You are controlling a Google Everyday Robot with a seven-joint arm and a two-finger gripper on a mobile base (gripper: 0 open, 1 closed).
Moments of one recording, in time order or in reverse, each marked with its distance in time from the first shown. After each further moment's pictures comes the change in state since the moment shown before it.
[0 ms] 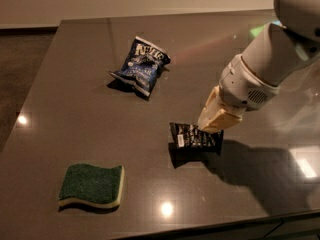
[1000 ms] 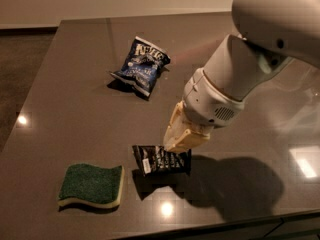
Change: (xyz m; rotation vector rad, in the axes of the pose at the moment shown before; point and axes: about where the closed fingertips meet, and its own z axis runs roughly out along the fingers) arm -0.064 0.051 0.029 -0.107 -0.060 -0.156
